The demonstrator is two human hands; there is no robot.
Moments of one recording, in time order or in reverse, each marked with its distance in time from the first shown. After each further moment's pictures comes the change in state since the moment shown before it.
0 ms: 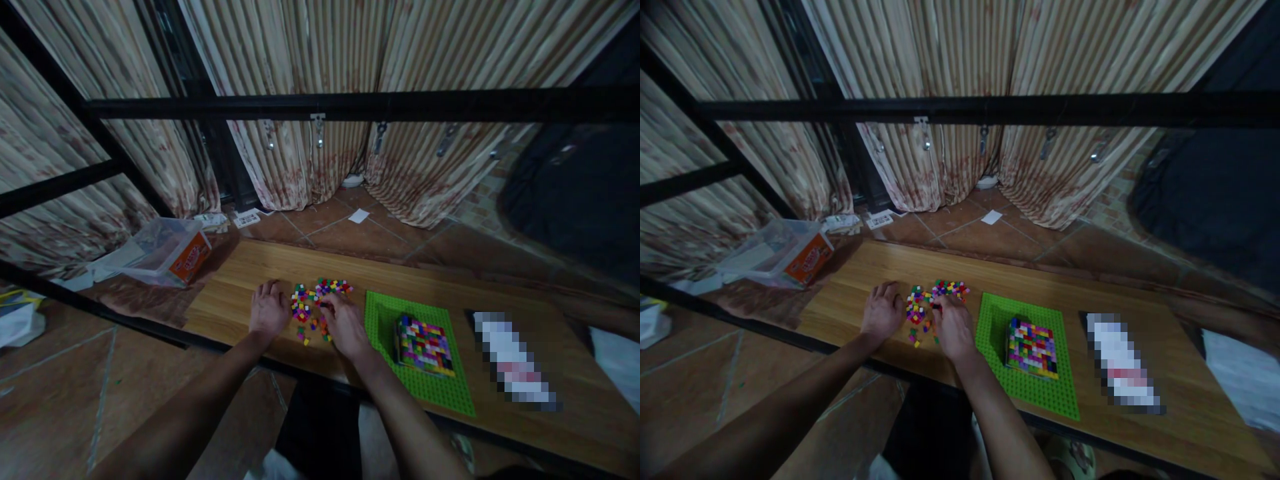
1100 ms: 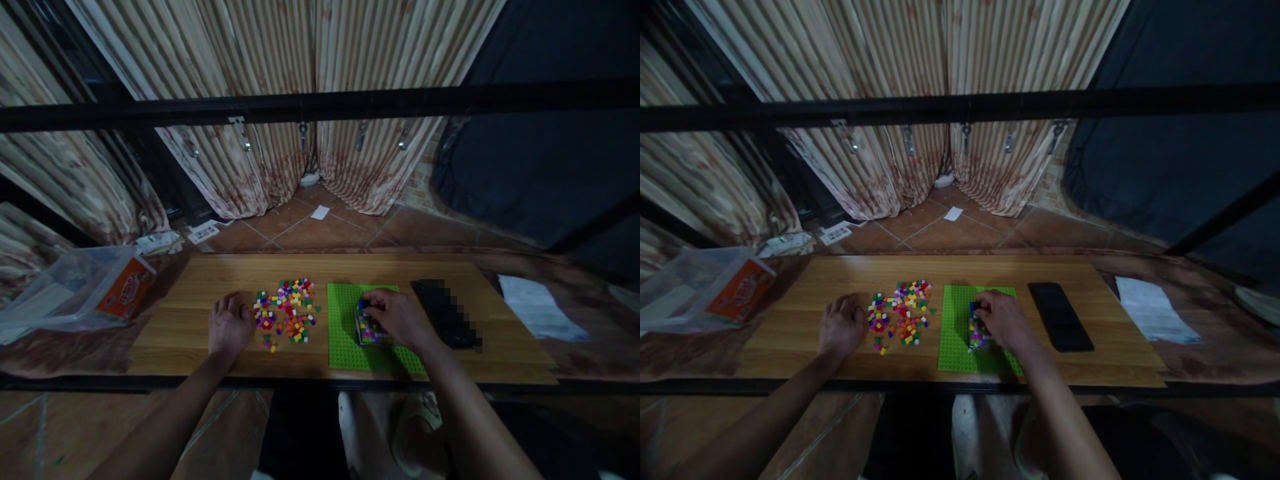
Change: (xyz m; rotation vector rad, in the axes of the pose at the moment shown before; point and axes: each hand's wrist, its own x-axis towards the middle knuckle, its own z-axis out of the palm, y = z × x) left_hand 0.006 -0.008 0.004 0.001 0.032 0.058; right_hand -0.050 0.079 -0.138 -0.073 0.088 0.278
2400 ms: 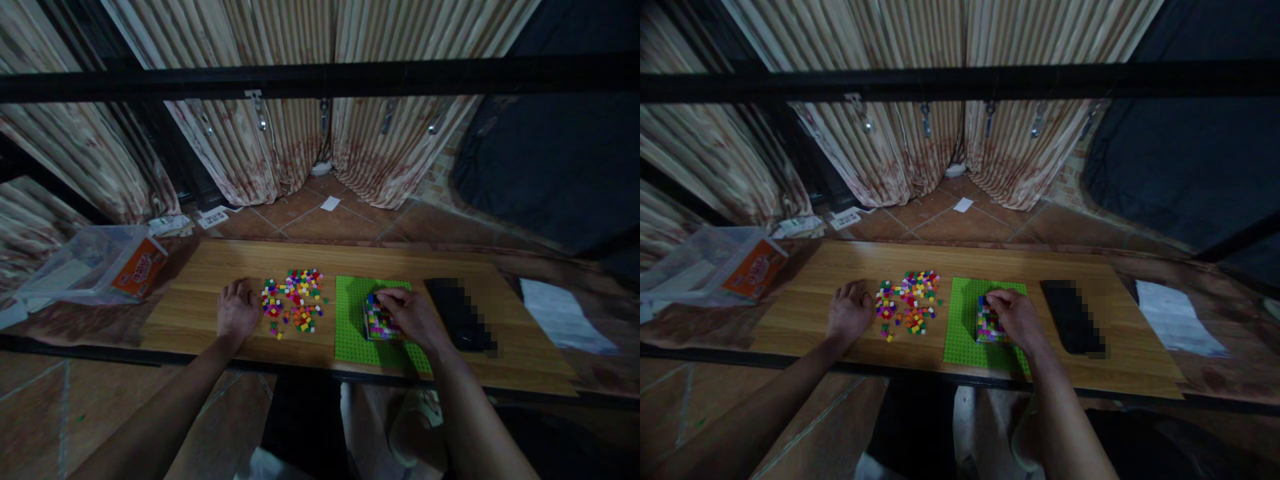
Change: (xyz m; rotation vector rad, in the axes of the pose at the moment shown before) left_hand -0.001 0.003 -0.001 0.013 -0.024 -0.017; right_hand -0.003 0.019 0.010 0.257 0.064 0.146
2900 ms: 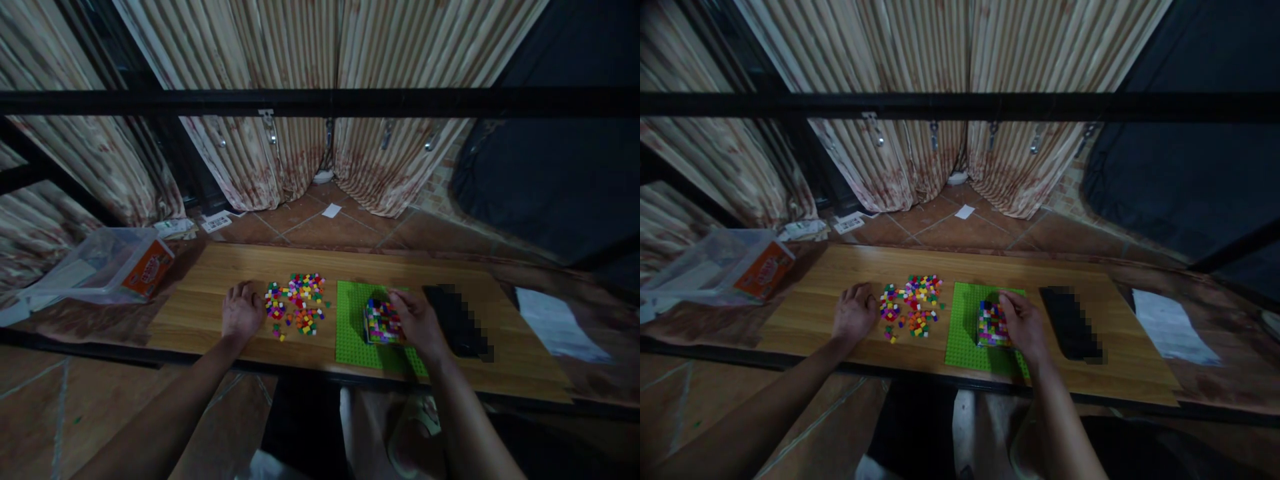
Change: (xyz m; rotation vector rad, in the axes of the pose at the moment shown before) left_hand 0.000 0.003 -0.003 -0.018 -0.016 -0.009; right_hand -0.008 0.007 0.000 0.183 0.199 -0.026
